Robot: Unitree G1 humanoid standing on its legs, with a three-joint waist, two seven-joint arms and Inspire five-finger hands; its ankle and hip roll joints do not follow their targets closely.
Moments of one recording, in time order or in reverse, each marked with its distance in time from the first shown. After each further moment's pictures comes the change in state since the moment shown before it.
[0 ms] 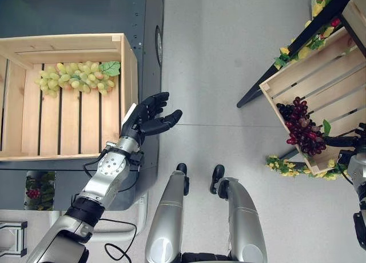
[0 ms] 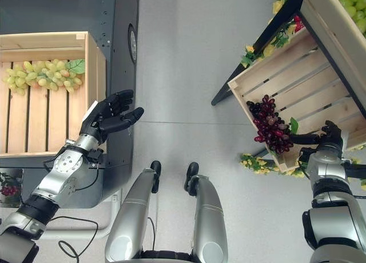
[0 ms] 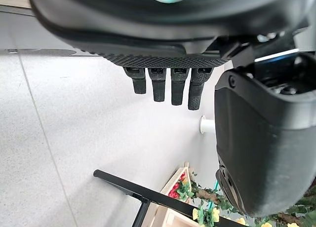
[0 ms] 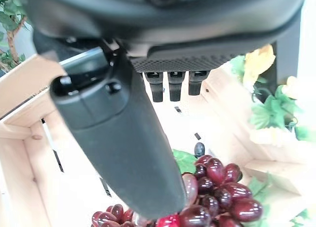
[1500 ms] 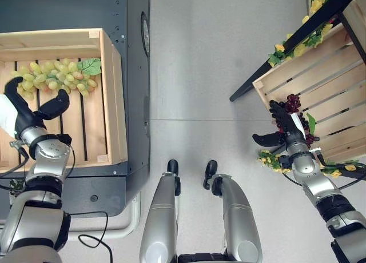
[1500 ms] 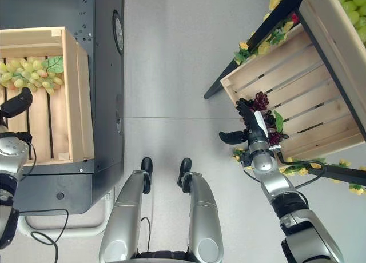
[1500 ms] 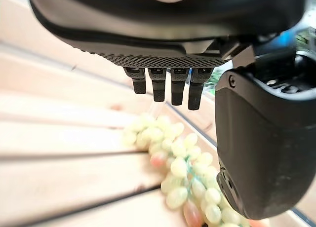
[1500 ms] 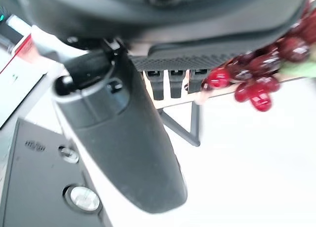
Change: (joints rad) left arm -0.350 0.233 0.116 0.735 0.499 0.106 0.615; right arm 0.162 0.158 0.256 -0.535 -0.211 -0.206 0.076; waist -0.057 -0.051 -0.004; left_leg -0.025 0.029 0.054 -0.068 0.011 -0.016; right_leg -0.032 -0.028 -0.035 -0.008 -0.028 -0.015
